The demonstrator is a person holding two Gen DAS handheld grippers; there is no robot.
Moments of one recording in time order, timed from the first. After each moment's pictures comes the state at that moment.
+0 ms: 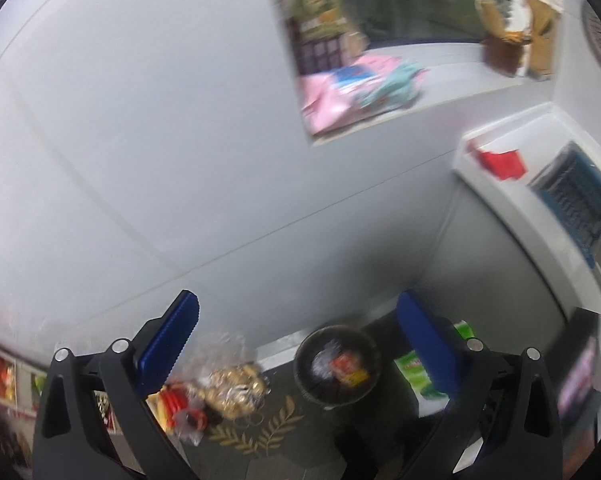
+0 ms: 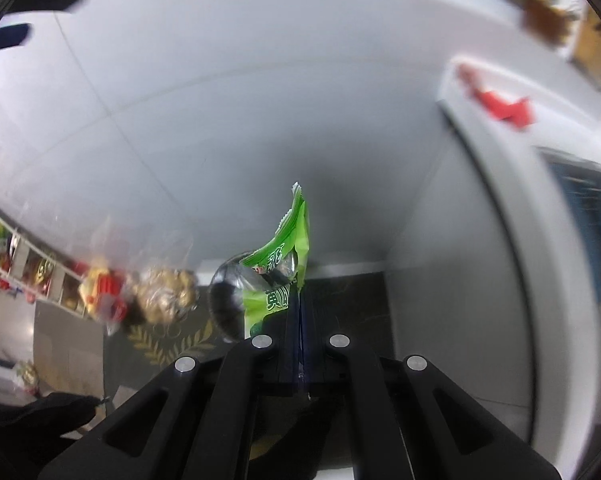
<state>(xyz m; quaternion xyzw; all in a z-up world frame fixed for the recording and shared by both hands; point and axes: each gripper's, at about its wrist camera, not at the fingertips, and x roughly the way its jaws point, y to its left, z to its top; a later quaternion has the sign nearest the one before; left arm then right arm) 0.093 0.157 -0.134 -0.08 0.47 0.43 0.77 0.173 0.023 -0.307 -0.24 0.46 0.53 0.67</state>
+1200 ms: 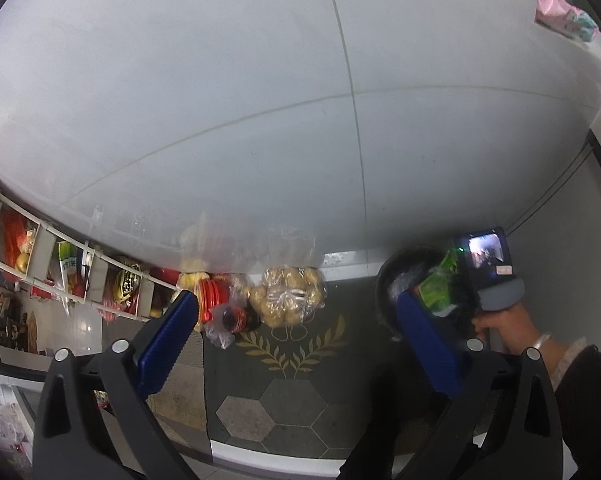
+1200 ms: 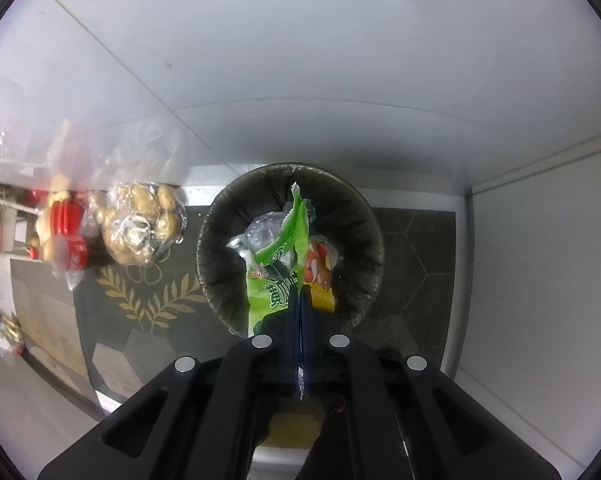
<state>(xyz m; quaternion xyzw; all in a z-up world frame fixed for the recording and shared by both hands) -0.092 0.213 -0.225 -0.19 0.52 0.54 0.63 0.066 0.238 -0.592 -0.37 0.56 0.48 0.56</state>
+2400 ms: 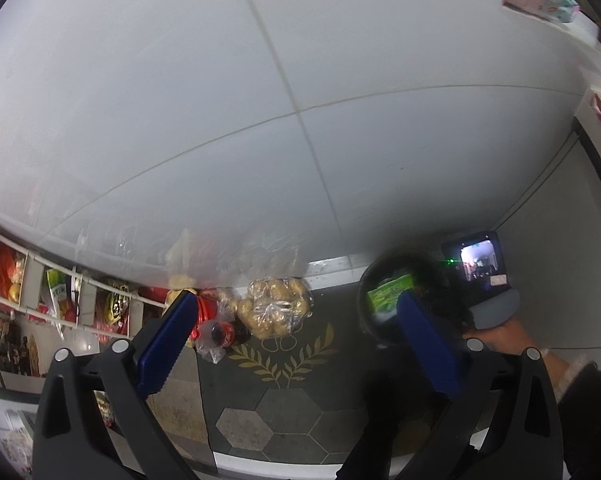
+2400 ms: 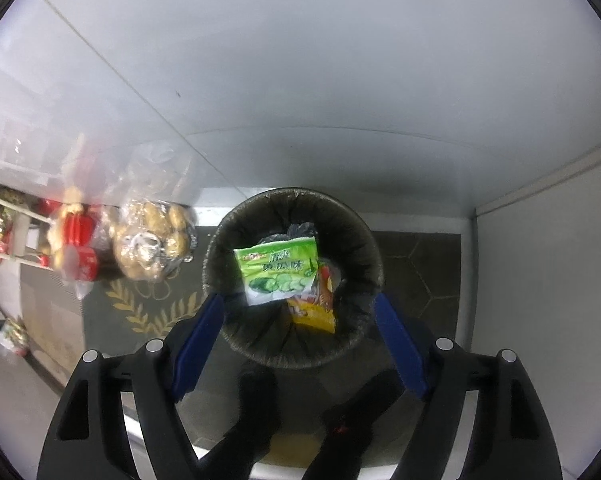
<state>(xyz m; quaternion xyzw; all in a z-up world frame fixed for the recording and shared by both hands) -0.036 0.222 -0.227 -0.17 0.53 0.51 0.65 0.098 0.216 -0.559 -0.32 0.55 0.52 0.57</state>
